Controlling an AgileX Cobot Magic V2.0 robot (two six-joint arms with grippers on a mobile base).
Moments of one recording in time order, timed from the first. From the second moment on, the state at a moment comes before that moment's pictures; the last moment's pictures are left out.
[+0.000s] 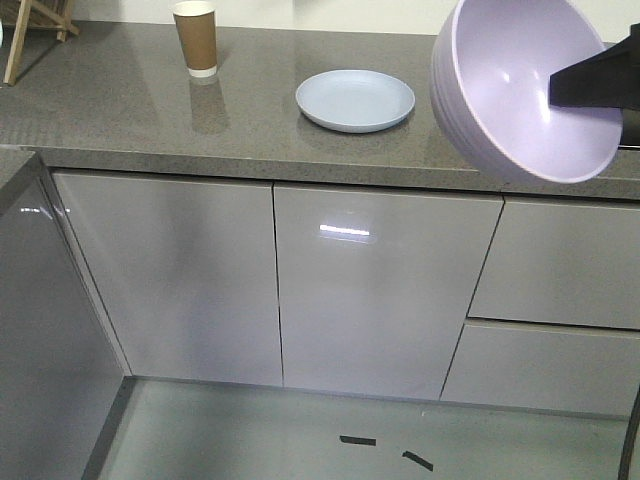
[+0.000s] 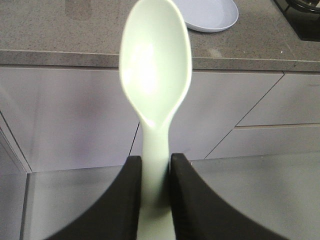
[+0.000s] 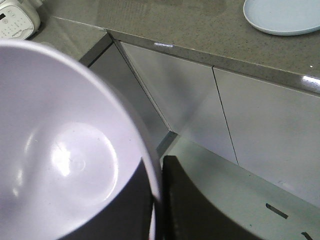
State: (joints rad) left arm 0.09 1.19 -1.38 -0.46 0.99 0.22; right arm -0.19 1.30 -1.47 0.85 1.21 -0.56
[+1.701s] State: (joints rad) left arm 0.09 1.19 -1.38 -0.46 0.99 0.22; right arm -0.19 1.30 -1.47 0.85 1.21 -0.56
